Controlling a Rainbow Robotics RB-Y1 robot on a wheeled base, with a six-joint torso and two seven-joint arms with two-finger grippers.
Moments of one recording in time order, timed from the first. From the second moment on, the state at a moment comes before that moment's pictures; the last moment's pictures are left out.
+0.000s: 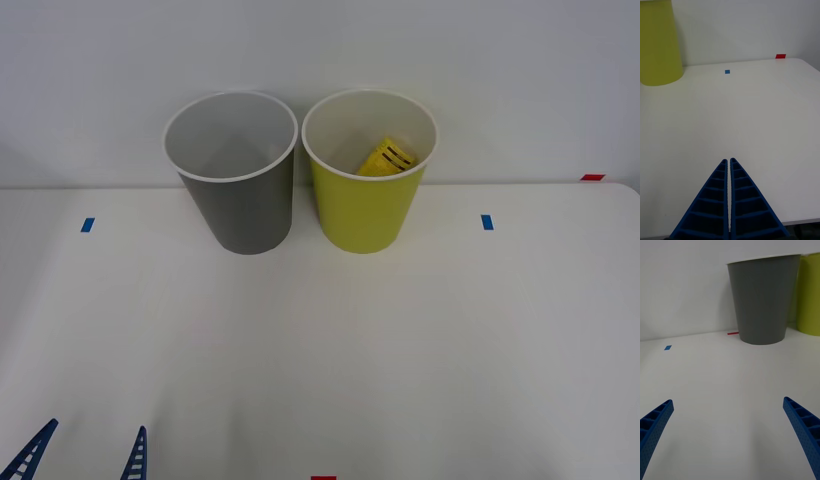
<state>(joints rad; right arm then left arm) 1.24 -0.07 0.01 -1.94 0.35 -0.74 1.05 0.89 0.46 -0.28 -1.83 0.34 -0.71 -1.73</state>
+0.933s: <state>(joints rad) 1.24 -0.07 0.01 -1.94 0.35 -0.74 1.05 1.02 0.45 -0.29 -1.83 0.33 -0.82 -1.73</state>
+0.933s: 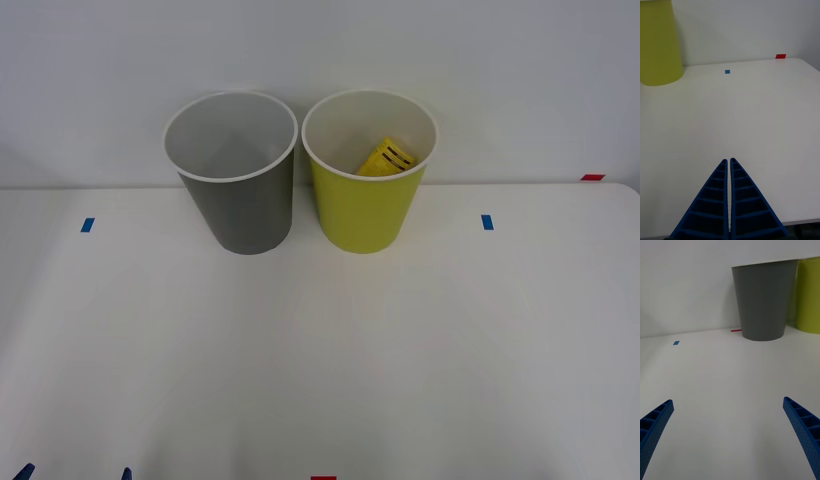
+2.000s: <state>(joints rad) 1.24 -0.07 0.01 -1.94 0.35 -0.74 1.05 1.02 0.45 -0.29 -1.83 0.33 -0.83 -1.73</state>
